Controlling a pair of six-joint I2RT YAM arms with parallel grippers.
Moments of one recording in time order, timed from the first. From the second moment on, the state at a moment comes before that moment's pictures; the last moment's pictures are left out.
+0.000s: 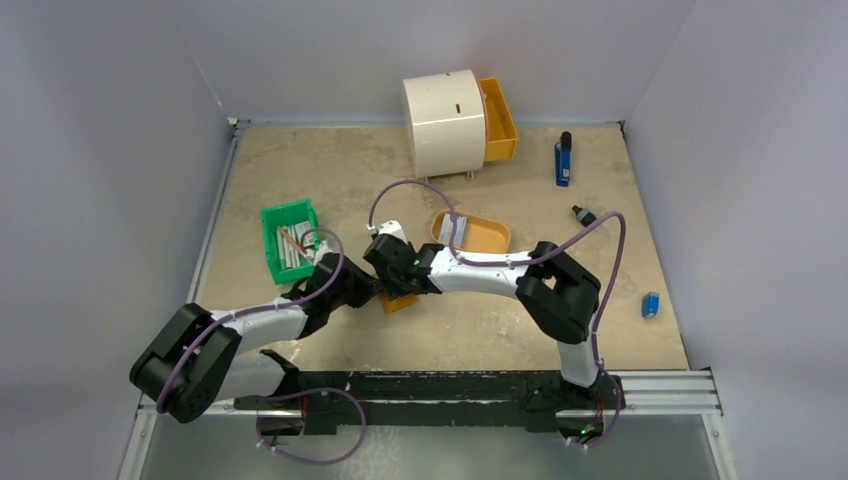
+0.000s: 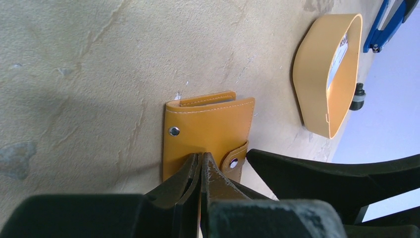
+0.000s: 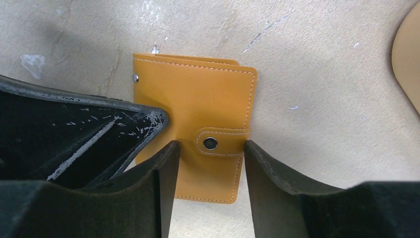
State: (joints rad) left arm -0.56 1.25 0.29 0.28 -0.04 -1.25; right arm 1.07 1.94 1.33 -0.44 0.34 0.51
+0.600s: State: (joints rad) left arm -0.55 1.25 0.27 0.32 -0.04 -1.26; right arm 1.09 1.97 1.38 -0.50 0.40 0.50
